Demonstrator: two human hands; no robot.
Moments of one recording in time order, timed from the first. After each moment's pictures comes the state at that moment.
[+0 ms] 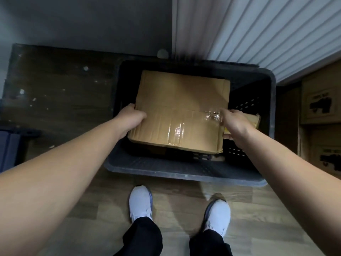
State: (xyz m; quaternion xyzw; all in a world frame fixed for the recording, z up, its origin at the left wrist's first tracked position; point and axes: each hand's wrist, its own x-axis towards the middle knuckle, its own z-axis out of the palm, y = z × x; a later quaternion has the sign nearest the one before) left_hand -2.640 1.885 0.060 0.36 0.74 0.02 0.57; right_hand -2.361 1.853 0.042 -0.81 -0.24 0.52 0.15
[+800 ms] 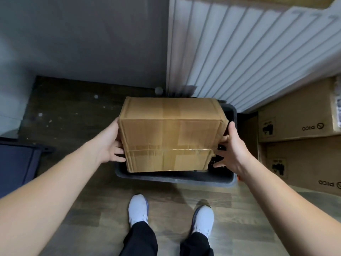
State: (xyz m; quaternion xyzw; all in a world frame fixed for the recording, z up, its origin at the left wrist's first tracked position) left_hand -2.675 1.865 0.216 0.12 0.71 0.11 0.68; right_hand -2.351 1.817 0.210 -0.73 -0.07 0.63 0.26
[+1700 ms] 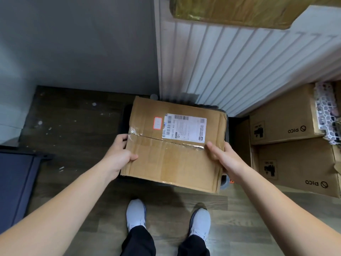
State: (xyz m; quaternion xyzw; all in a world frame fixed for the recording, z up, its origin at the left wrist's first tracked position) left_hand -2.639 1.831 0.224 0.29 0.73 0.14 0.61; right_hand -2.327 1.792 0.215 -0.73 -0.22 0.62 0.20
